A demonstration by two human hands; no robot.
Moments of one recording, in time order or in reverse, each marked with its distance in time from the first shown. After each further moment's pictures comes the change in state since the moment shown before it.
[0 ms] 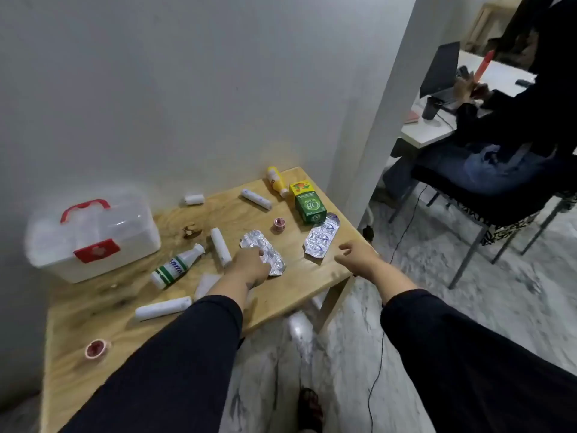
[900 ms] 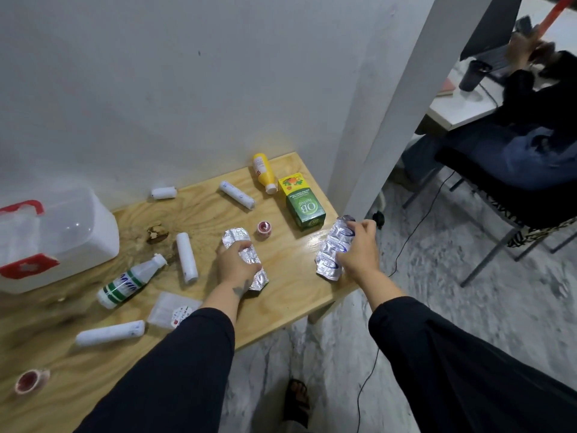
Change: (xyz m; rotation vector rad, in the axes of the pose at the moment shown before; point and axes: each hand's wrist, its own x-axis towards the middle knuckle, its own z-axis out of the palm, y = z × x) left_hand 0.071 0.040 0.036 -0.470 0.281 -0.251; right_hand 0.110 0.028 -0.016 0.026 0.299 -0.085
